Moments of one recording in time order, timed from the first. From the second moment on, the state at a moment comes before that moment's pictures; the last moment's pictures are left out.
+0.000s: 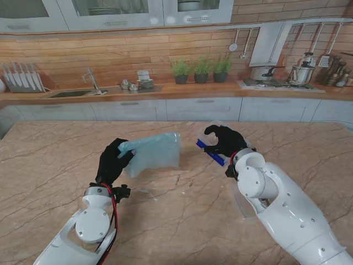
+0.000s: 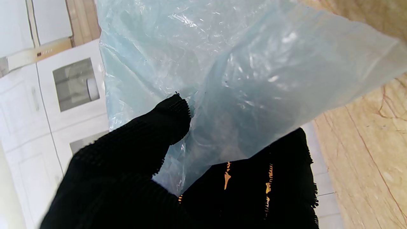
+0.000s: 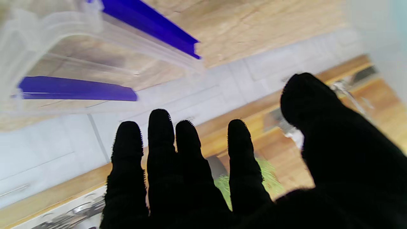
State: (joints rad) left arm 1.60 -1.26 -1.21 -1.55 0.09 -0.22 0.45; right arm -1.30 -1.11 1.09 -1.48 -0.65 0.20 0.01; left_hand 1.00 -0.52 0.70 -0.14 0.60 0.07 1.05 0.58 1.08 0.21 0.44 0.77 0.87 0.33 0.96 0.75 0.43 0.36 1.35 0.74; right_hand 0.57 -0.61 0.73 -0.05 0.42 0.00 0.54 0.52 0.49 0.27 0.57 0.32 0.54 0.20 0.47 0.50 0.27 0.21 0.70 0.70
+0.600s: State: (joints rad) left arm 1.65 -1.27 -1.27 -1.61 0.00 -0.28 0.48; right arm -1.02 -1.18 0.78 -1.09 -0.60 0.39 -0.10; left_hand 1.00 -0.52 0.70 -0.14 0.60 0.07 1.05 0.58 1.07 0.21 0.45 0.77 0.87 0.33 0.96 0.76 0.43 0.36 1.35 0.75; right_hand 0.60 -0.64 0.86 -0.05 0.39 0.04 0.57 0.50 0.47 0.30 0.68 0.34 0.53 0.22 0.58 0.47 0.27 0.21 0.91 0.57
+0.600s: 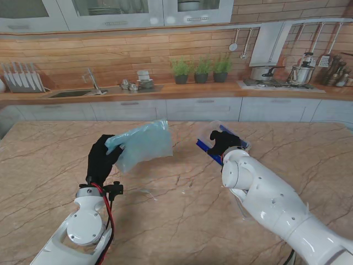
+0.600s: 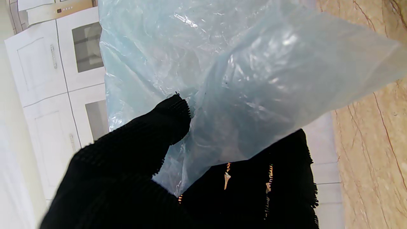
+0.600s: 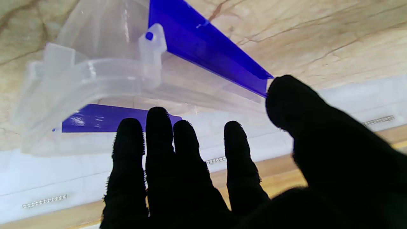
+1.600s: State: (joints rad) left arm 1.66 -1.28 -1.27 -1.64 0.00 -0.26 0.51; right arm -1.04 -1.15 0.67 -1.12 -0.59 -0.02 -0.02; left_hand 1.00 -0.52 0.70 -0.14 0.59 0.07 1.05 0.59 1.06 0.21 0.45 0.77 0.87 0.33 0.98 0.79 0.42 0.36 1.35 0.78; right_hand 0.78 -0.69 1.01 -0.15 0.73 -0.06 0.90 0.37 0.99 0.20 0.76 0.36 0.94 0.17 0.79 0.59 0.57 0.21 1.20 0.60
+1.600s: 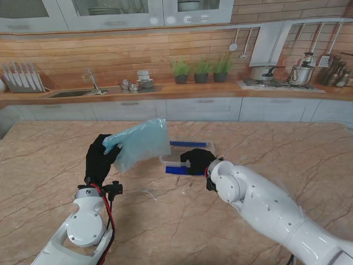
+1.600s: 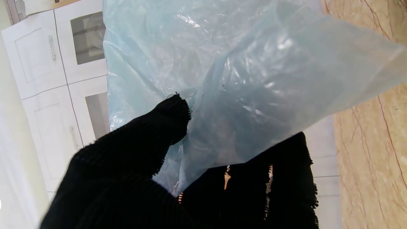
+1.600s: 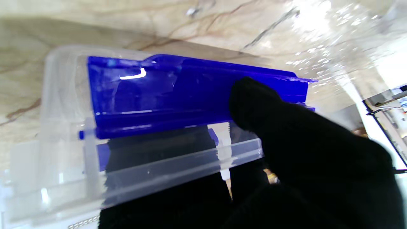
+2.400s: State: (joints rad) left arm 1.66 -1.29 -1.26 -1.64 0.01 -0.24 0.53; right arm -1.10 -1.14 0.68 -1.17 -0.72 -0.08 -0.09; left_hand 1.00 -0.52 0.70 -0.14 0.58 0.07 1.05 0.59 1.05 0.21 0.45 0.77 0.83 0.33 0.98 0.79 0.37 0.36 1.35 0.78; right_hand 0.61 -0.66 0.89 -0.10 0.65 -0.14 0.77 0.44 0.76 0.20 0.69 0.35 0.73 0.18 0.69 0.57 0.38 0.23 1.10 0.61
